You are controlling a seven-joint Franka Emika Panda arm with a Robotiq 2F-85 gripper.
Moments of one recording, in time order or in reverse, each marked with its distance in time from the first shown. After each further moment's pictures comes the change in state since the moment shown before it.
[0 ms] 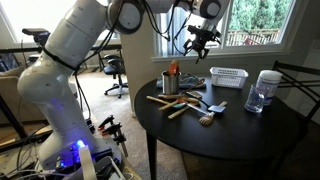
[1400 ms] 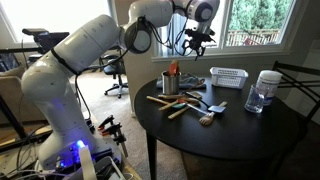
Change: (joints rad) arm 0.079 0.241 0.026 0.394 0.000 0.003 -0.009
